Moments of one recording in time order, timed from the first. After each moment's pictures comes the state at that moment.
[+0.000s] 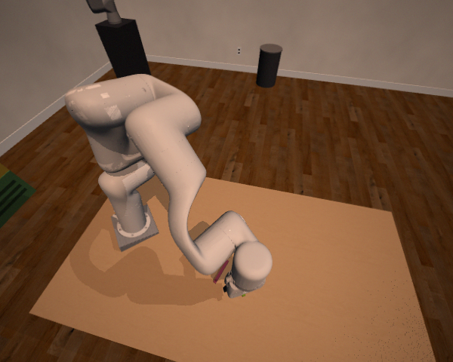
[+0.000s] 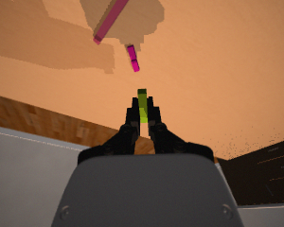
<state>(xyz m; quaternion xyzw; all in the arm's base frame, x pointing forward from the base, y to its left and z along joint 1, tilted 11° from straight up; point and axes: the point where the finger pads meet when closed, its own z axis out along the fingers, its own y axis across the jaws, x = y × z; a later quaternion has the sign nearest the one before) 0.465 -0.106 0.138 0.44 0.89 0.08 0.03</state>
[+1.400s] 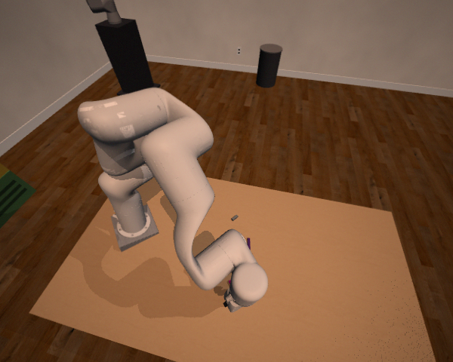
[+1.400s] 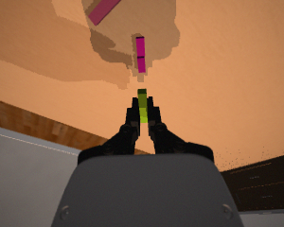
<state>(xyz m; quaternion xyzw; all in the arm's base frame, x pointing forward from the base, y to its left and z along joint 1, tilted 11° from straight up) 0.477 -0.120 0.090 0.36 0.93 0.09 0.03</state>
